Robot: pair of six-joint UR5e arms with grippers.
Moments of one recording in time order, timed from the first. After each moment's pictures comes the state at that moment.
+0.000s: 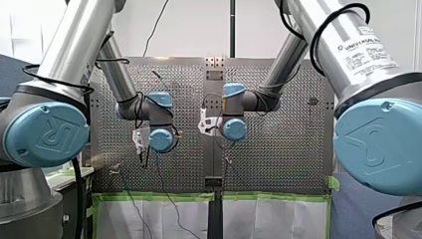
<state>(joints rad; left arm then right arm) -0.49 -1.92 -2.24 -2.02 -2.16 -1.69 2.36 -1.04 1.79 -0.80 1.82 1.59</state>
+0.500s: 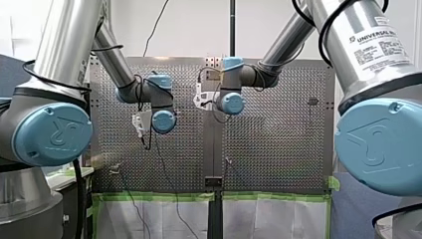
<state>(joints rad) -0.43 -1.80 -2.15 -2.14 -2.19 -1.75 2.37 -1.16 1.69 -0.67 1.73 1.58</state>
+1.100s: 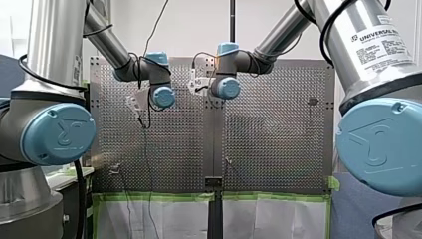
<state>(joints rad) -0.39 -1.66 -2.05 -2.28 -2.32 -1.82 2.38 -1.17 1.55 -0.55 1.63 1.58</state>
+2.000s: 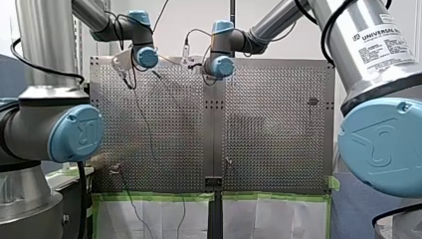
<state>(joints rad) -0.19 -1.43 -1.87 -2.51 -2.20 -1.86 2.40 -1.16 1.33 -0.42 1.55 1.59</state>
